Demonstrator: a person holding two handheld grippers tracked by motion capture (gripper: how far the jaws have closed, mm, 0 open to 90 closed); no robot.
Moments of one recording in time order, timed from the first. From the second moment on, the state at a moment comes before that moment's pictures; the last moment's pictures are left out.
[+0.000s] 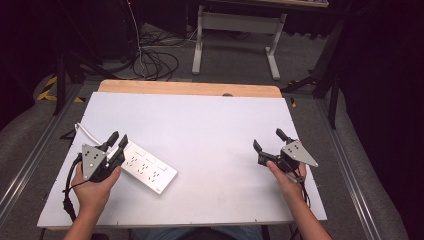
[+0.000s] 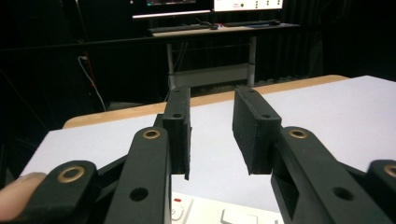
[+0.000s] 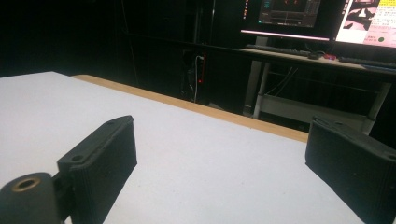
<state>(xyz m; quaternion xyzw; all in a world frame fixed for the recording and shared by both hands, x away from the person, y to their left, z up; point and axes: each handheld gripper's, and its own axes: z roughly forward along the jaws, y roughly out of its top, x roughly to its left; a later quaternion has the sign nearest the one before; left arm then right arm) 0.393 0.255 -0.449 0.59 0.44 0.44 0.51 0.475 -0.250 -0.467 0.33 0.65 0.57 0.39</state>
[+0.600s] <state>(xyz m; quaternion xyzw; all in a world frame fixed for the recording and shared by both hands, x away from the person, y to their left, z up) 0.391 0.259 -0.447 0.56 0.46 0.47 0.50 0.475 -0.249 -0.467 0.33 0.65 0.57 0.39</state>
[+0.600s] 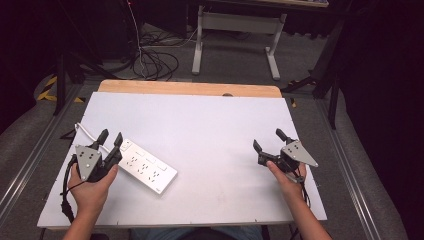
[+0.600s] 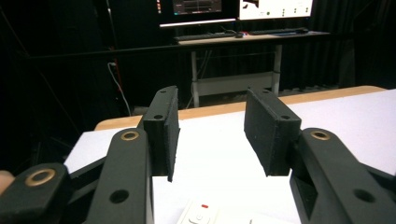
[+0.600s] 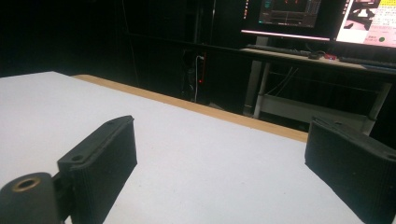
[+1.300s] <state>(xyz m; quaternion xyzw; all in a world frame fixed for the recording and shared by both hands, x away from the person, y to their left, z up) 0.391 0.257 -0.444 0.53 0.49 0.49 0.49 0.475 -0.250 -0.467 0.33 0.65 0.57 0.39</state>
